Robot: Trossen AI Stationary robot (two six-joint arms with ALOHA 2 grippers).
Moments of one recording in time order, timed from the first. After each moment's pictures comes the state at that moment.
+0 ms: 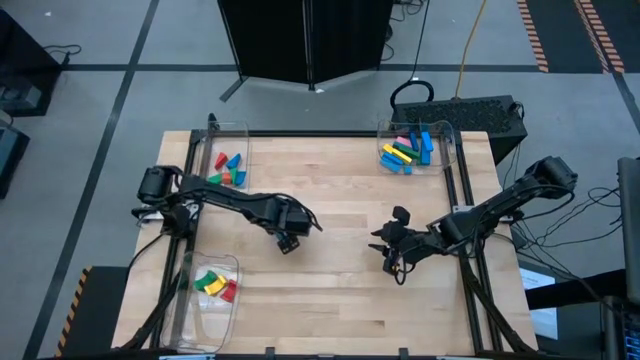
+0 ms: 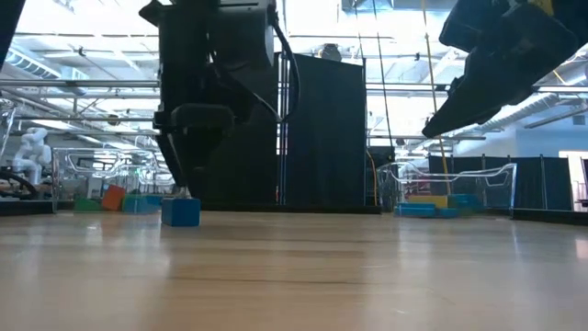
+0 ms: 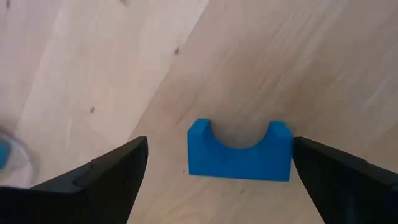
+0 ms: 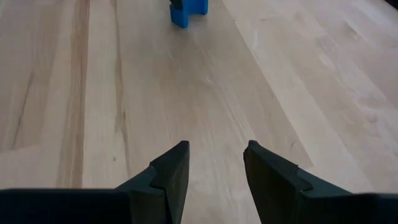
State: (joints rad) left arm -0.10 1.79 1.20 -0.95 -0.17 -0.67; right arm 0.44 1.23 0.59 -0.14 0.52 0.52
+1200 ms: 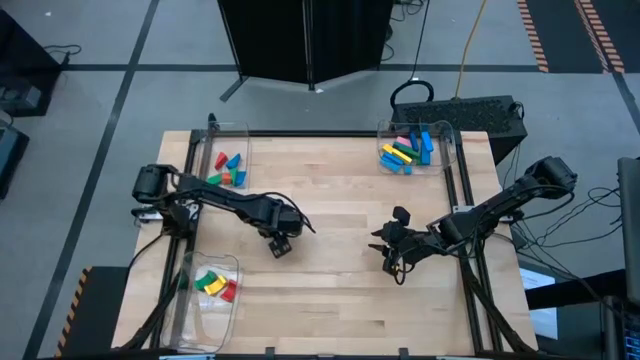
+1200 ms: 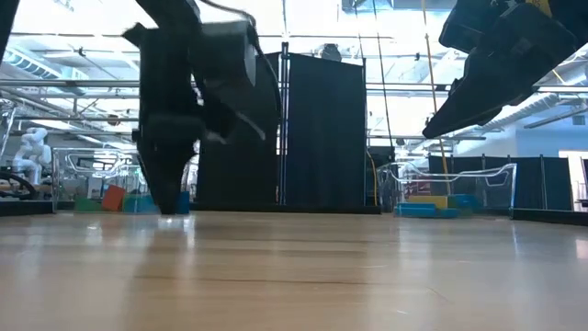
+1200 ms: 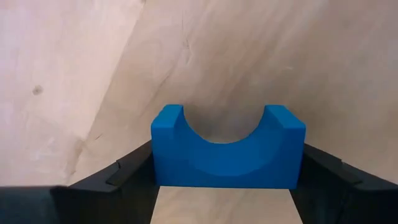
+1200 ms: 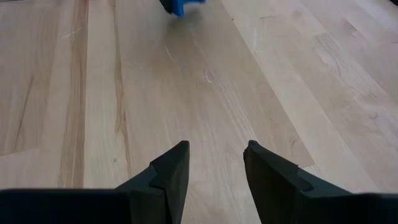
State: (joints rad) left arm -0.07 1.74 1.03 -0.81 -0.05 -0.60; right arm 0.44 1.23 0.59 -0.14 0.52 0.54
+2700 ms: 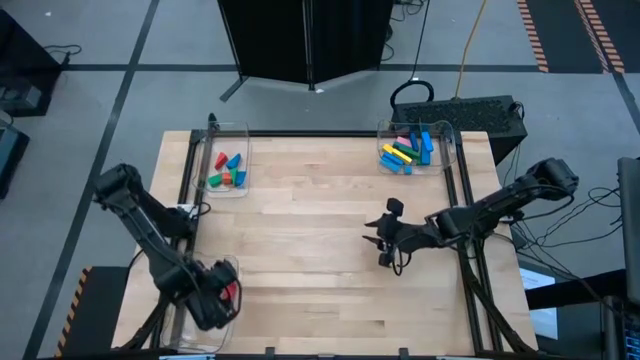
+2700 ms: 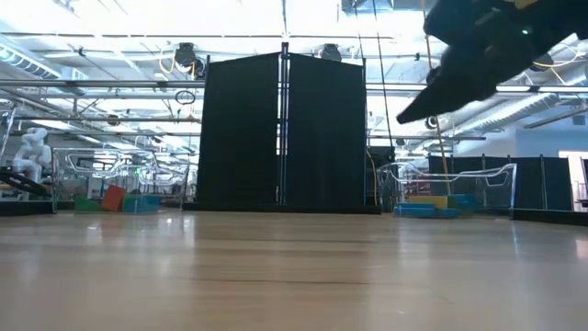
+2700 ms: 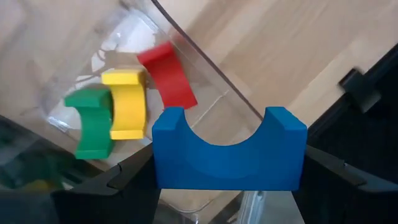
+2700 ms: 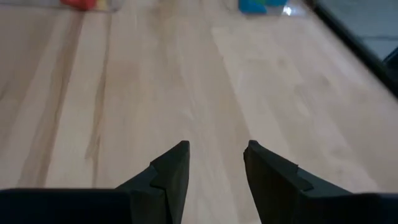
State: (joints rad) left arm -0.87 1.47 1.17 -1.10 0.03 -1.62; right arm 0.36 1.23 0.59 -0.03 0.52 0.28
